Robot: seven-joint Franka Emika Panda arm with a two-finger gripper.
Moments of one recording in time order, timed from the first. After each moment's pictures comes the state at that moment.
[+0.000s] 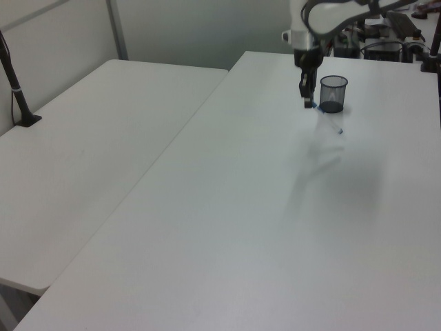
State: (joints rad) arm 0.00 0.32 -0.11 -1.66 0.02 1.88 -0.20
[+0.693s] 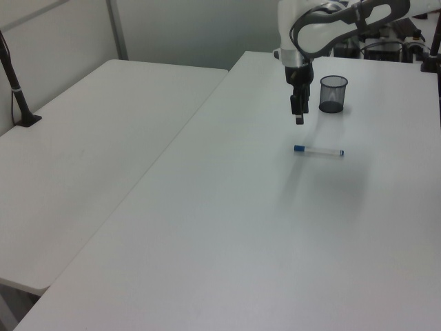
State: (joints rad) arm 0.03 0.39 -0.11 -1.62 0.02 1.90 -0.18
